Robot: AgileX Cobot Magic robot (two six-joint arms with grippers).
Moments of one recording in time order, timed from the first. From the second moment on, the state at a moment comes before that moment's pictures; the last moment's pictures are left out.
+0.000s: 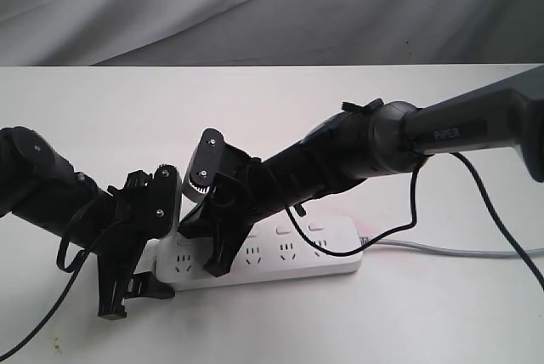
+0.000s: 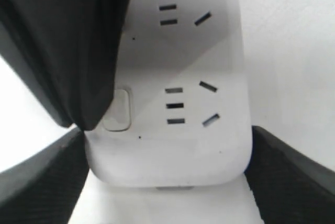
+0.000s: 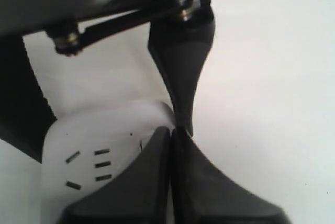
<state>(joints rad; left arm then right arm) -0.19 1.83 -0.78 -0.88 0.48 2.01 0.64 2.20 -1.29 1.40 0.61 -1.99</state>
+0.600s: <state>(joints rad) -0.19 1.83 -0.78 -0.88 0.48 2.00 0.67 2.21 -1.29 1.31 0.58 -1.88</state>
